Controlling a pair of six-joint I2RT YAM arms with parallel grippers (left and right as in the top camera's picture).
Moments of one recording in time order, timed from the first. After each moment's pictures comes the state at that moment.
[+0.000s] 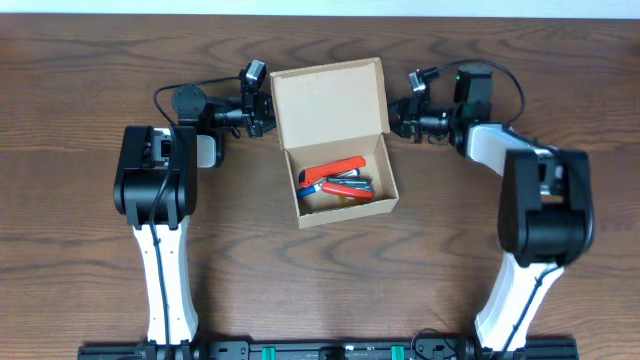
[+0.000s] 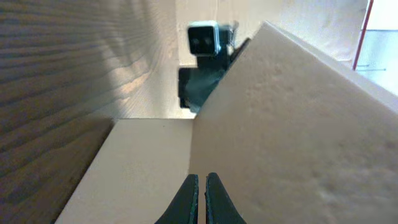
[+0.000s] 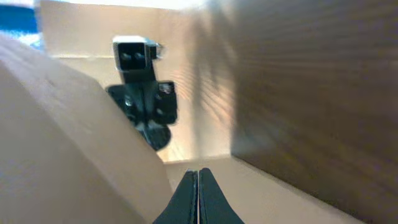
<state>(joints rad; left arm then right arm) -0.04 2.45 1.28 1.48 1.51 -1.83 0.01 2.07 1.22 -0.03 -1.15 0.70</state>
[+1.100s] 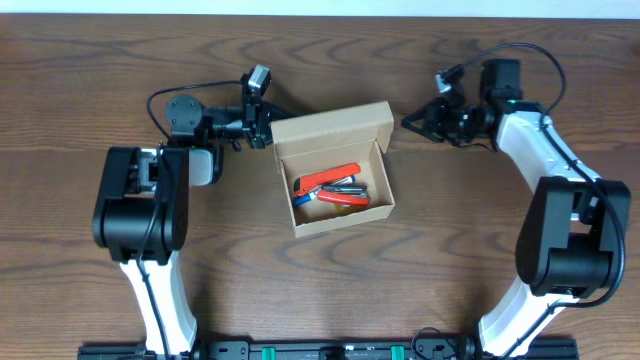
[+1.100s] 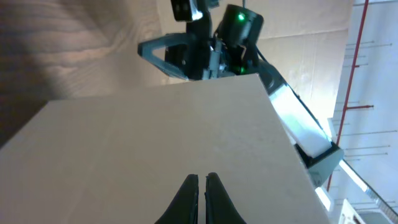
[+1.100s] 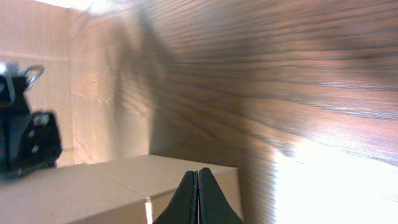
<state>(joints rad) -0.07 2.15 1.01 1.49 1.51 -1.78 -0.06 1.94 1.31 -0.51 -0.82 0.27</state>
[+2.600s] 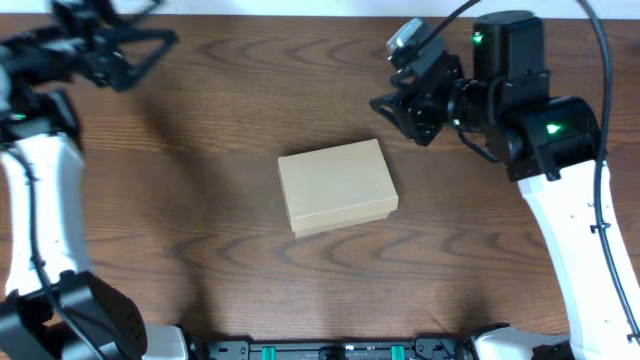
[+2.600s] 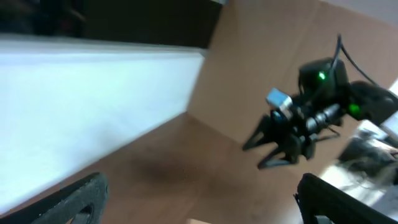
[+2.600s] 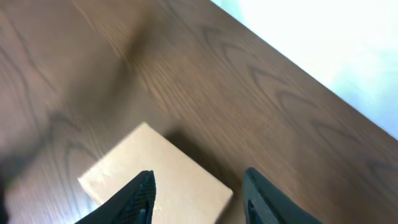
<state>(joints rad) 0.36 1.61 1.45 0.93 1.51 -1.07 0.30 1.47 1.71 -0.97 -0.43 -0.35</state>
